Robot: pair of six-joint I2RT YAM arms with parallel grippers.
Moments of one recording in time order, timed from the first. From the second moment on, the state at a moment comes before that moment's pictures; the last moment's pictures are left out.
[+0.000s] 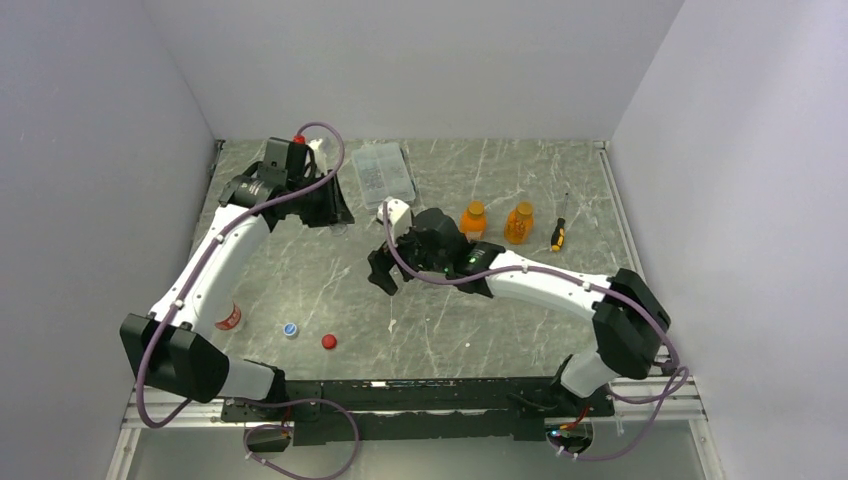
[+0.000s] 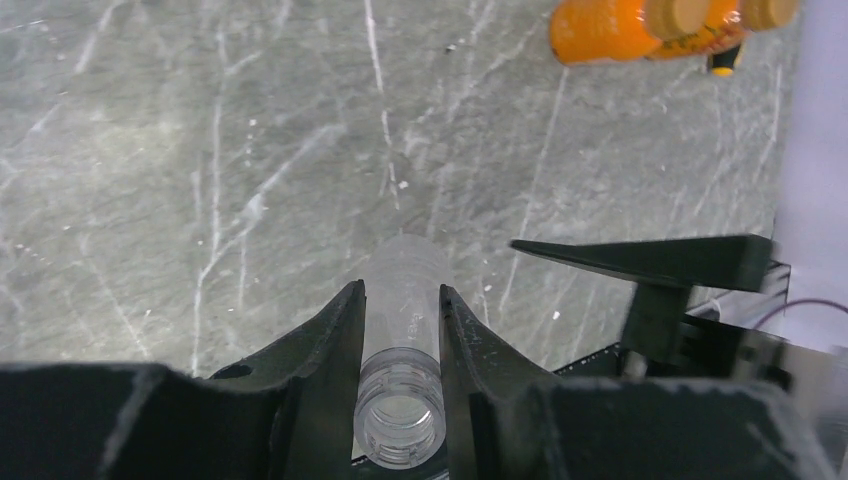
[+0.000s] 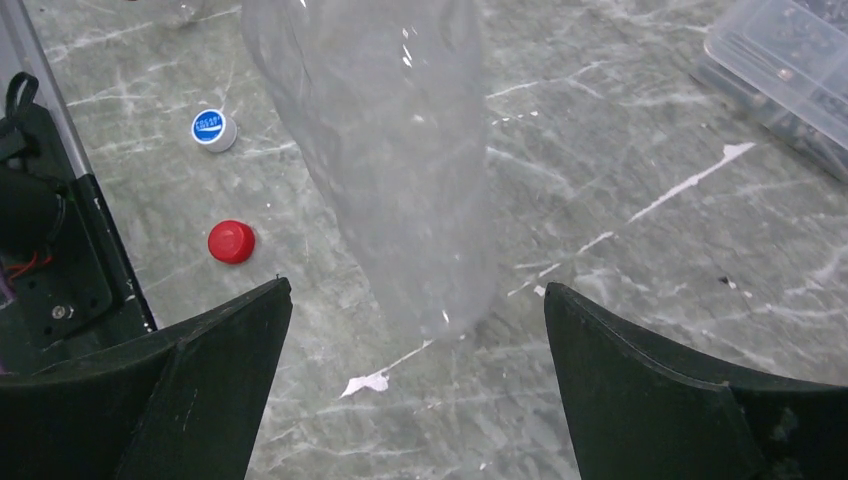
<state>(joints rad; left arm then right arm) -0.27 1.37 1.39 -0.85 0.26 -0.41 0.93 1.50 1.04 -0.01 -0.16 0.08</state>
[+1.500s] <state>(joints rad) -0.39 0.94 1.10 -0.46 0.44 -0.32 0.68 1.51 1.28 -0.06 -0.24 0.70</state>
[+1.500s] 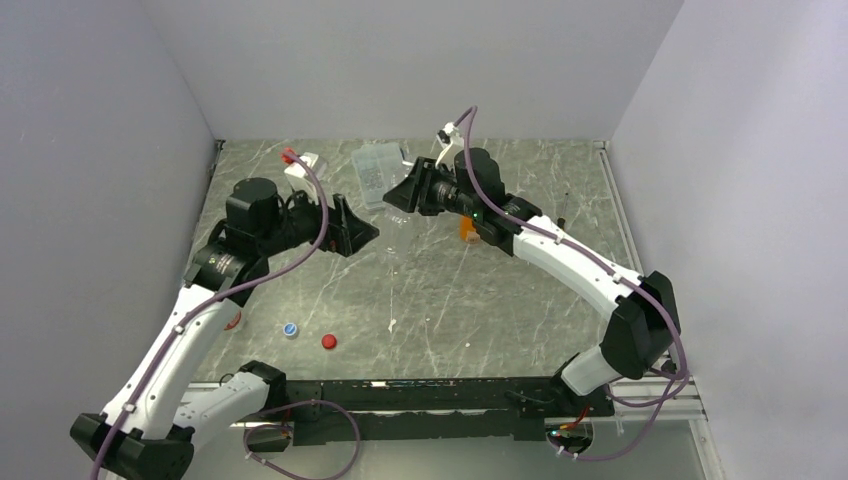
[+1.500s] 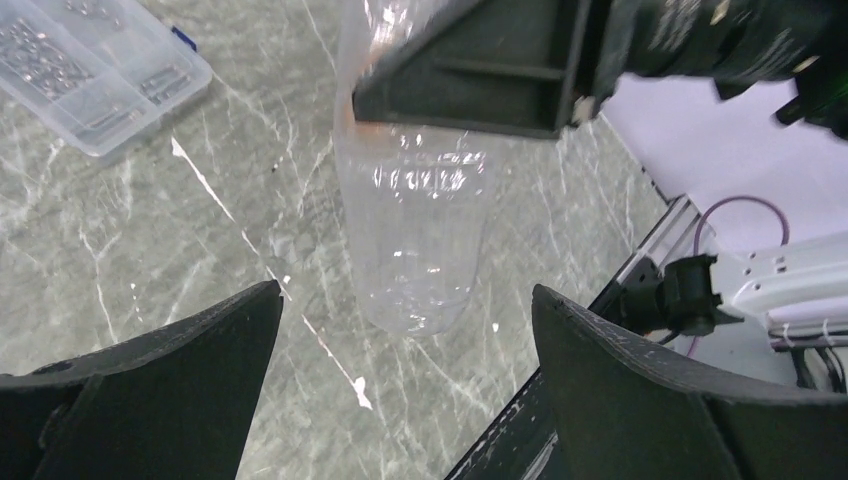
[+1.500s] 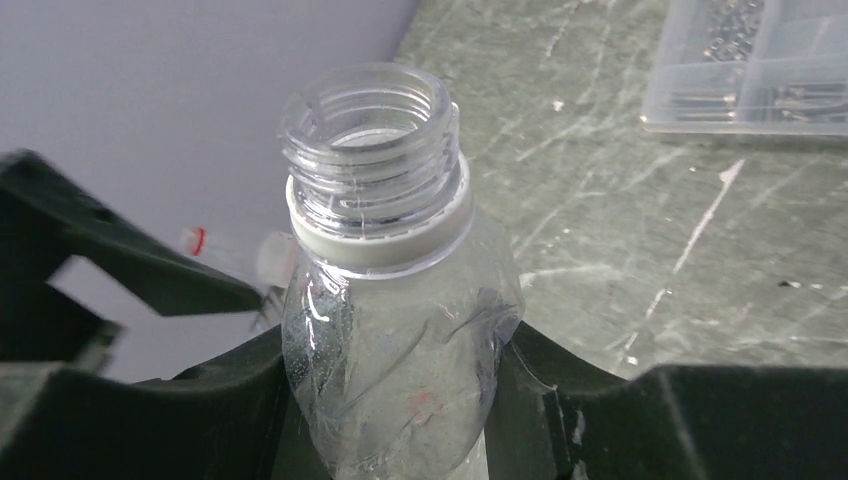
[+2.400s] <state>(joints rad) -0.50 1.01 1.07 -0.38 0.30 -0.21 0.84 1.55 1.41 -0.08 -0.03 0.81</state>
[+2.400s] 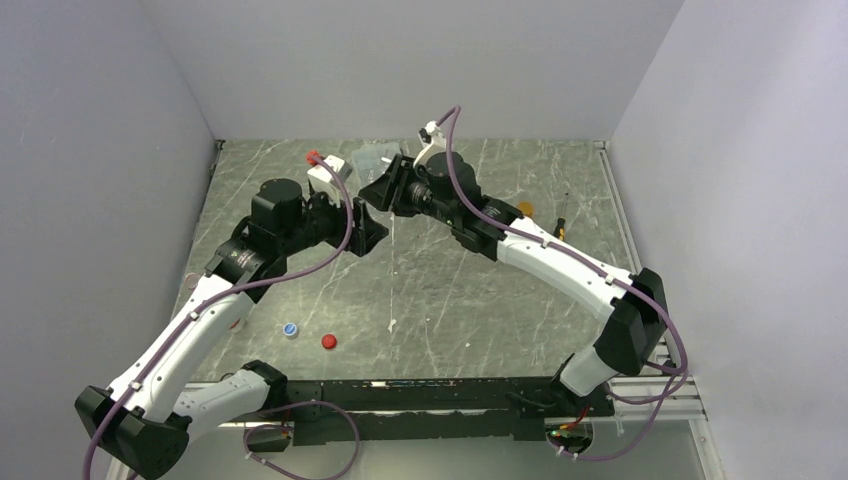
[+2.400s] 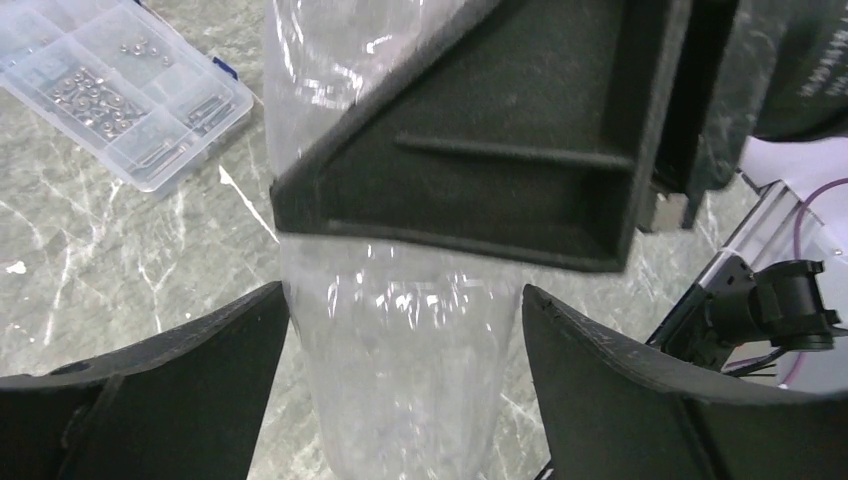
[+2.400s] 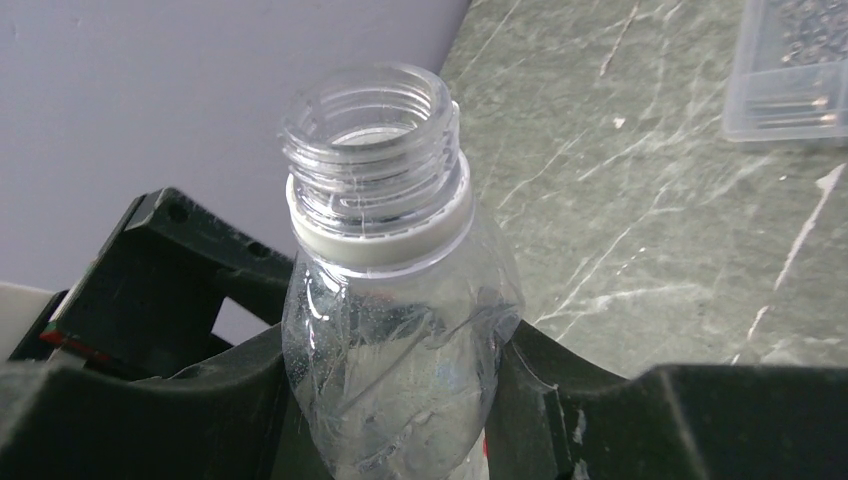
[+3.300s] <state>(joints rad) -0.51 0.99 1.06 -0.40 0.16 -0.19 0.86 1.44 1.39 -0.14 0.02 0.75</state>
